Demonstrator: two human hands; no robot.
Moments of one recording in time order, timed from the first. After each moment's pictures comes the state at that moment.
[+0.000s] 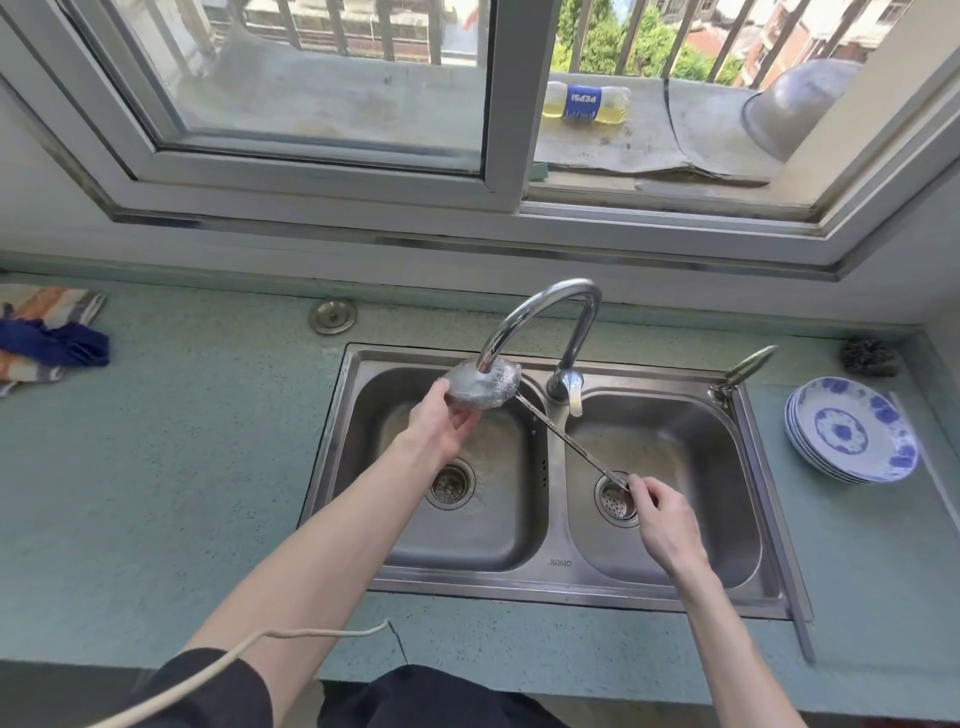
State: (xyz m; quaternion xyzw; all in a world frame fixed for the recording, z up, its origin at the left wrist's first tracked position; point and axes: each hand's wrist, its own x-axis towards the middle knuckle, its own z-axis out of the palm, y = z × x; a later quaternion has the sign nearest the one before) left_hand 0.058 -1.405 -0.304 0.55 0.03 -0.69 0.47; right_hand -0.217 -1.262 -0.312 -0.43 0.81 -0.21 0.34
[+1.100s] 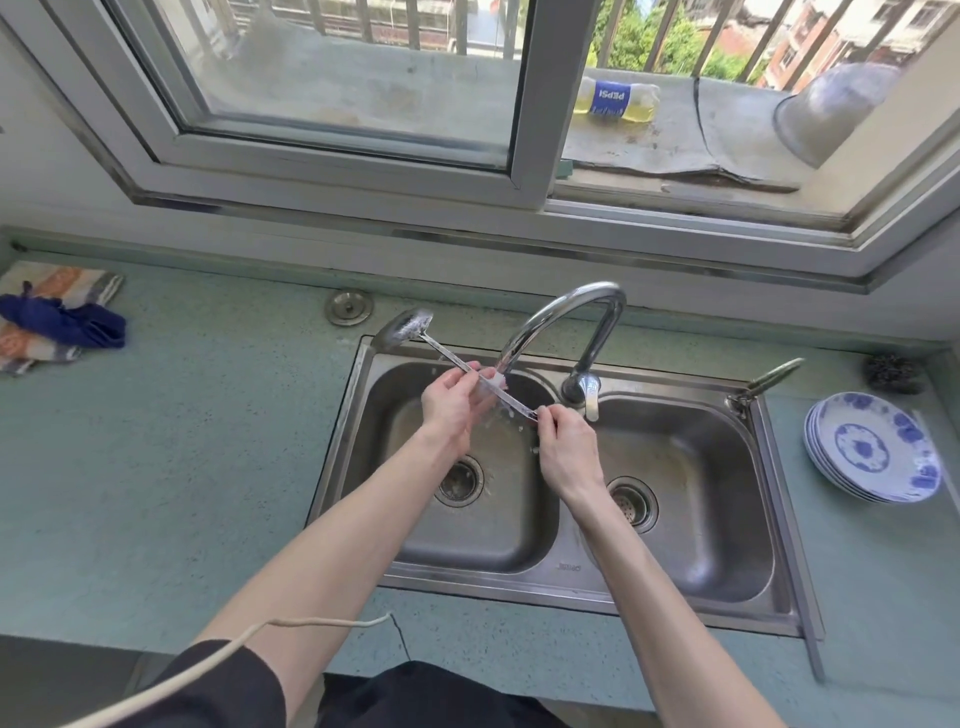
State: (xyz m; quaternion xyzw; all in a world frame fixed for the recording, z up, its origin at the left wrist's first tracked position) left_hand 0.058 -1.409 -0.310 0.50 -0.09 -0.67 0.54; right_hand -0.090 -1.350 -0.296 -0.56 0.72 -0.27 0.31
